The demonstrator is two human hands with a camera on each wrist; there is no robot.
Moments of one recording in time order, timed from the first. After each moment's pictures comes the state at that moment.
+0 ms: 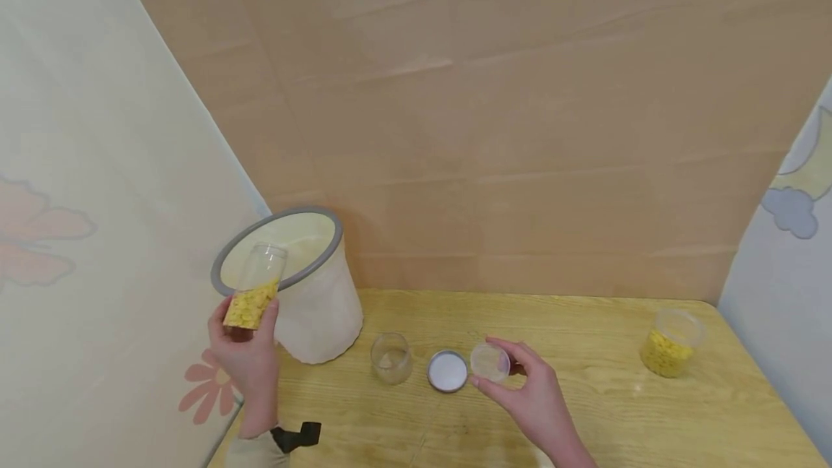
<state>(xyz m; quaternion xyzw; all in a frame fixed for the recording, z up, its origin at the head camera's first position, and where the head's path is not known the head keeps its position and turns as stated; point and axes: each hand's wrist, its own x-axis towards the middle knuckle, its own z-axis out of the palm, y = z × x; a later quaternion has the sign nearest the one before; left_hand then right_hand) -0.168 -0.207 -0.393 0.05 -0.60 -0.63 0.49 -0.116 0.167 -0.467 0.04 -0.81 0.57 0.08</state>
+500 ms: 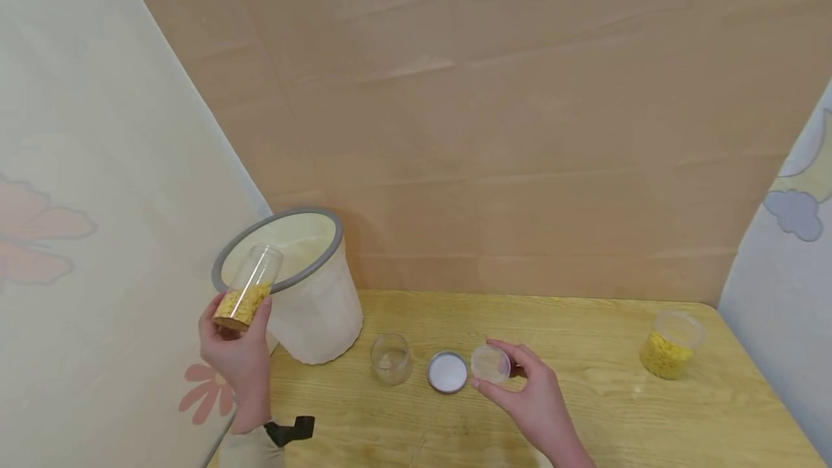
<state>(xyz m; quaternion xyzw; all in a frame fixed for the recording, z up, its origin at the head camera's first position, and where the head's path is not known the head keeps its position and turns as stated) -0.172 -0.220 -0.392 0.08 -0.60 -0.60 0.51 -0.114 0.167 -0.469 0.05 -0.81 0.57 0.09</state>
